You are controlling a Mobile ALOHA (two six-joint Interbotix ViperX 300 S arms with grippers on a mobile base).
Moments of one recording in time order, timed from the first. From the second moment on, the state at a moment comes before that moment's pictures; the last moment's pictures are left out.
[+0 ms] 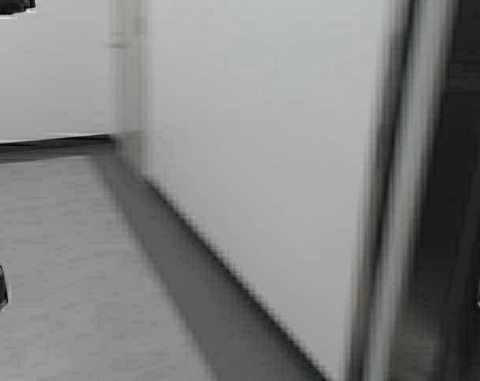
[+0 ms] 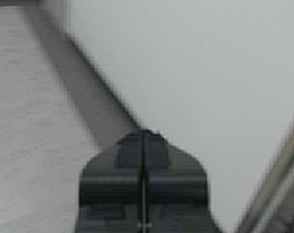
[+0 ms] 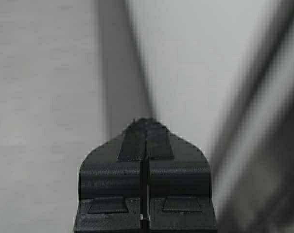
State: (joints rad) left arm -0.08 -0.55 1.12 0.02 -0.48 -0.14; right arm 0.19 -0.46 0.86 -0.08 -0.16 -0.01
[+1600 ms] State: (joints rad) left arm -0.21 -0.58 1.14 0.20 -0.57 -0.15; right arm 0.19 -0.42 0.83 -0.08 -0.18 0.06
